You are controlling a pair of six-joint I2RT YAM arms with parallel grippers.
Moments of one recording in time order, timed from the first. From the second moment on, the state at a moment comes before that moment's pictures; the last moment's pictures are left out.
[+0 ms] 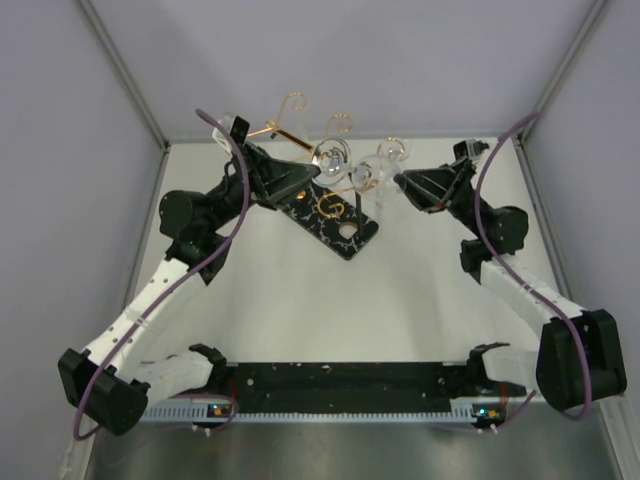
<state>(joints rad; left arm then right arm) -0.49 1.09 1.06 0.71 0.66 -1.74 0.25 1.22 0.69 1.28 -0.69 1.85</state>
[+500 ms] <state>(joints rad) -0.49 1.05 0.98 0.82 0.60 -1.79 0.25 1.10 0.69 1.26 -0.64 1.90</state>
